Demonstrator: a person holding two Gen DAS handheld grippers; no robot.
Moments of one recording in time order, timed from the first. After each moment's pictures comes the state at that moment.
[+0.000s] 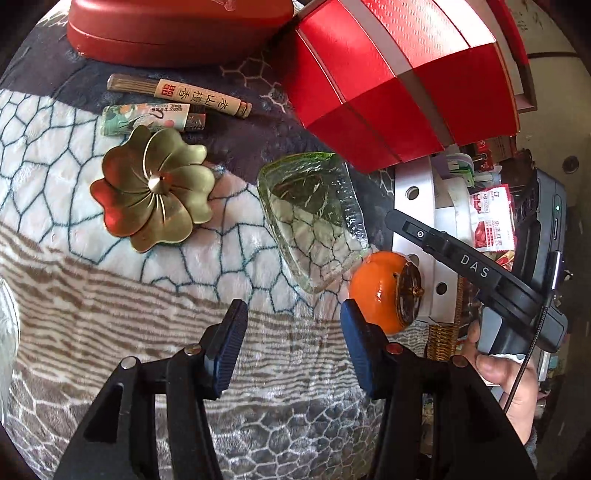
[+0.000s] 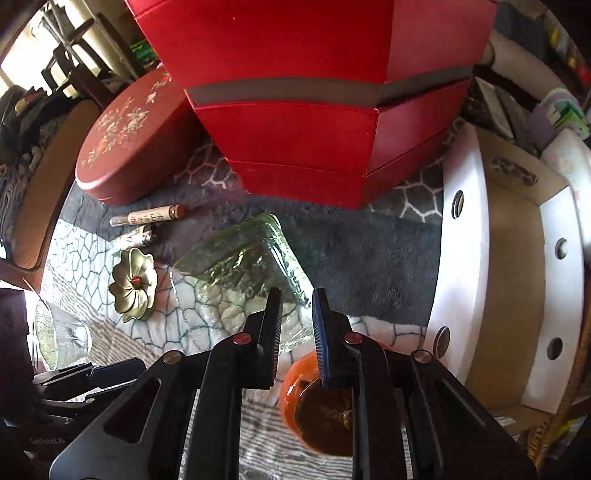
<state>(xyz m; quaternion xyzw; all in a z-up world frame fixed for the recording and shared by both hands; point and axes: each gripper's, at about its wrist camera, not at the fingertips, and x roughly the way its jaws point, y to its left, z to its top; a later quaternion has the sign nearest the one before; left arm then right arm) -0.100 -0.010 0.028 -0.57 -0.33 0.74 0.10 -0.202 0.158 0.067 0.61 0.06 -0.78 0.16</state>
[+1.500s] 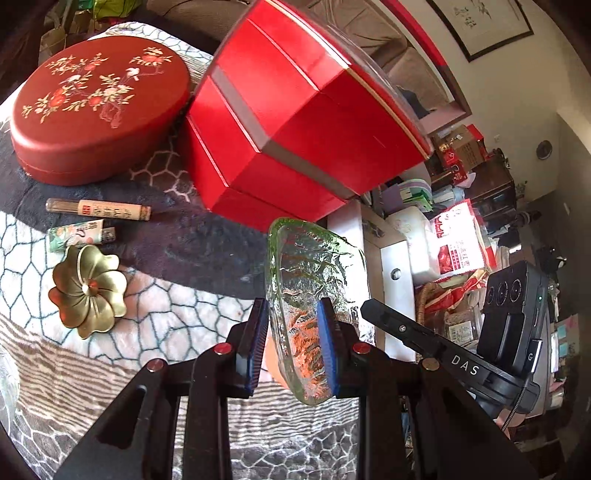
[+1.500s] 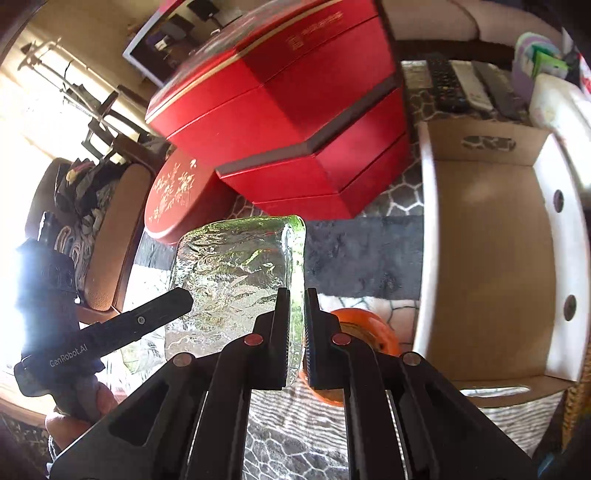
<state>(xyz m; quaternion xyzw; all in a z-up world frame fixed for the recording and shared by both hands) -0.134 0.042 0.113 -0.50 -0.31 0.80 0.13 -0.172 0.253 0.149 0.55 -0.13 -0.79 0.22</state>
